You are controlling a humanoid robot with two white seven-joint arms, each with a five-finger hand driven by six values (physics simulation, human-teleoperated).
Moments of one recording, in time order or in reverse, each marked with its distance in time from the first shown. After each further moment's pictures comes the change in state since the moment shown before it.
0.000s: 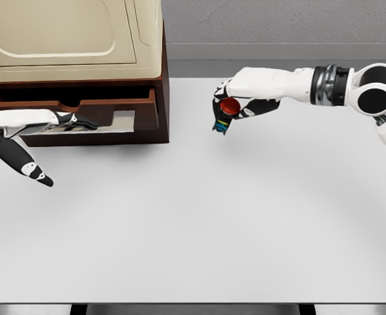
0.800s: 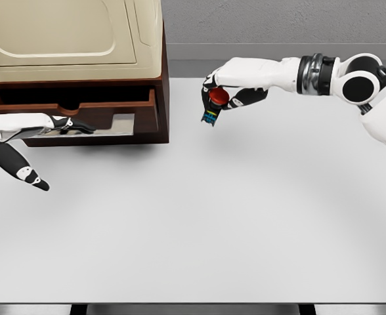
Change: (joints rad) left arm 0.012 0.030 -0.001 -0.017 0.014 -0.001 0.001; right arm -0.049 0.075 0.015 0.087 -0.001 0.003 0.000
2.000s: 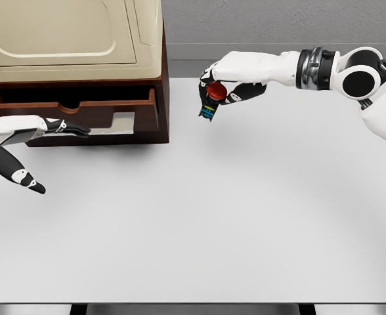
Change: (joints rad) left arm 0.015 0.025 -0.010 0.001 0.069 0.000 0.004; right arm -0.018 0.005 -0.002 -0.006 0.000 -0.001 0.000
